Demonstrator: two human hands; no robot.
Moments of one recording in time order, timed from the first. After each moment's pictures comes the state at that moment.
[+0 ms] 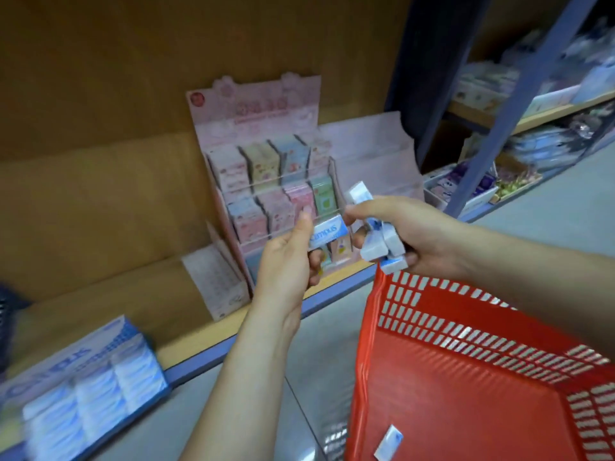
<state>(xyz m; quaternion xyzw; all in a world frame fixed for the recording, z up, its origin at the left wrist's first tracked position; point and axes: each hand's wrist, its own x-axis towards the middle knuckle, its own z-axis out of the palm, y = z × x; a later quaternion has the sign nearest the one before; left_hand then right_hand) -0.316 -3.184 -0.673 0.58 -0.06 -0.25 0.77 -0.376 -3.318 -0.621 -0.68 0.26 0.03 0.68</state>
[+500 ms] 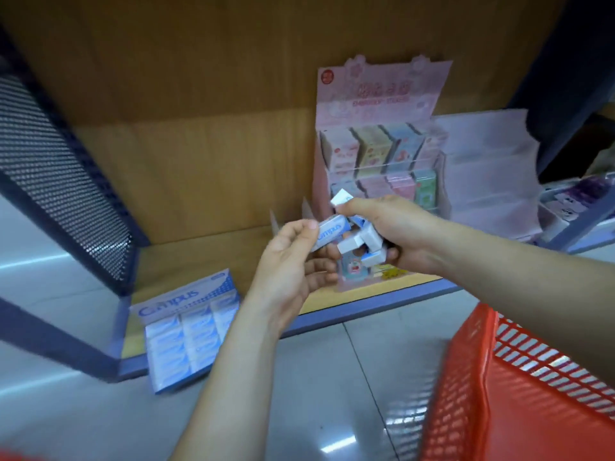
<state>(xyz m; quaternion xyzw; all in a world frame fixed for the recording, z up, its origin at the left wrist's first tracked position) -0.268 -3.053 -0.703 0.53 -0.04 -0.24 0.81 -0.277 -3.200 -0.659 -0.74 0.21 0.09 0.64</state>
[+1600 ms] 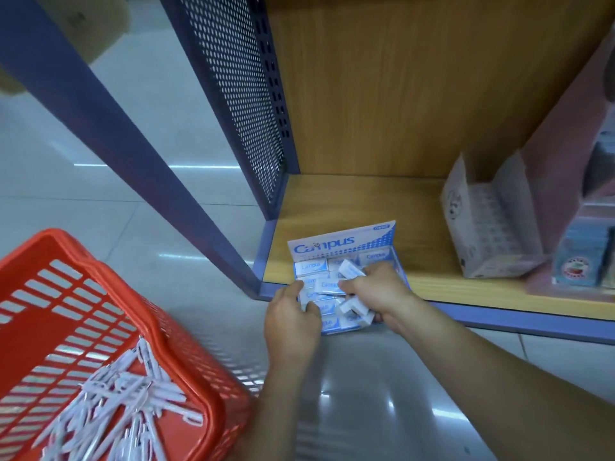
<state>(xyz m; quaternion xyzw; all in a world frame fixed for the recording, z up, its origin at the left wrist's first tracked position) -0.264 -2.864 -0.885 0.90 0.24 -0.04 0.35 -0.210 -2.994 -0.870 -0.77 0.21 0.28 0.54</state>
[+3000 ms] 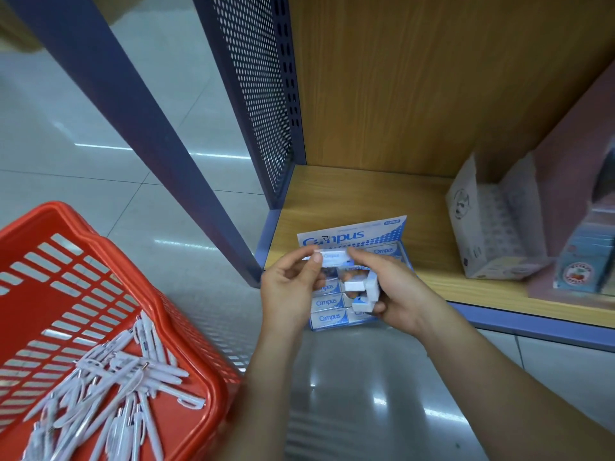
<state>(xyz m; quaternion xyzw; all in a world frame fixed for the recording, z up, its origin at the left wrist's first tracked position) -0.253 -2.867 -0.856 0.64 0.24 0.06 0.73 -0.219 -3.006 -0.848 -0.58 0.19 0.34 0.72</state>
